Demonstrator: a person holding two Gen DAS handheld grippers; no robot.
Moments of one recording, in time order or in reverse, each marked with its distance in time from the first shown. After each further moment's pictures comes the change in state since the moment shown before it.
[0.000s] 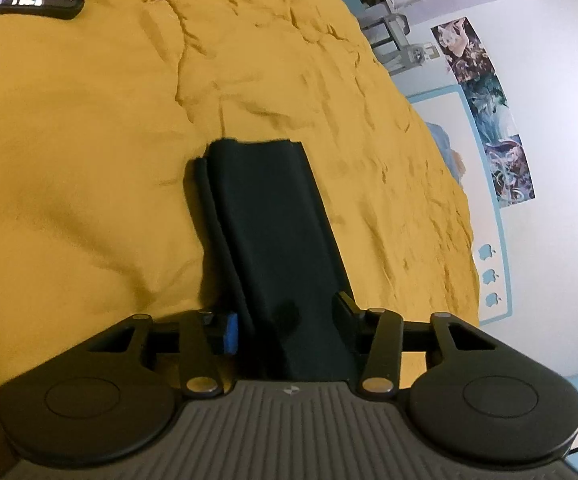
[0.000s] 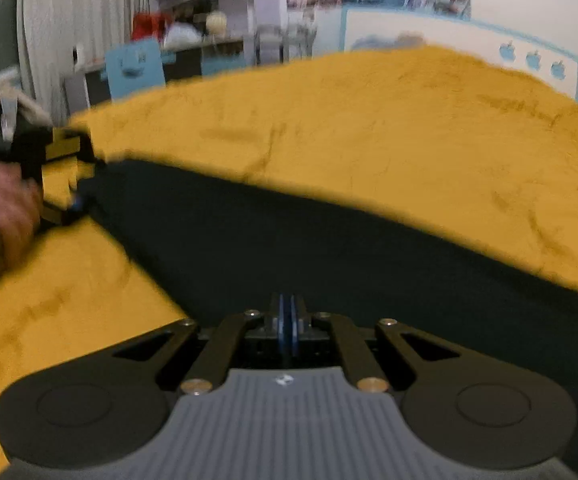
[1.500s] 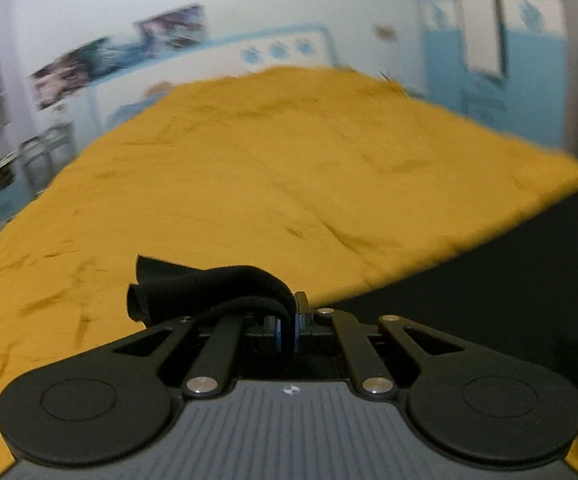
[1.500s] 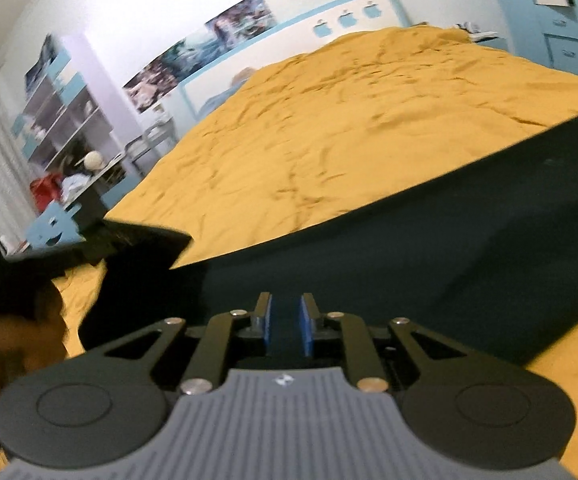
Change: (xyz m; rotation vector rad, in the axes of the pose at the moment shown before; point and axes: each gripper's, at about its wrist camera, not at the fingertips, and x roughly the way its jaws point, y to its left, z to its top) left arm 0.002 -0.227 -0.360 1.552 0.083 0.004; right arm -0.184 -0.180 -0.092 0.608 -0.199 -0.098
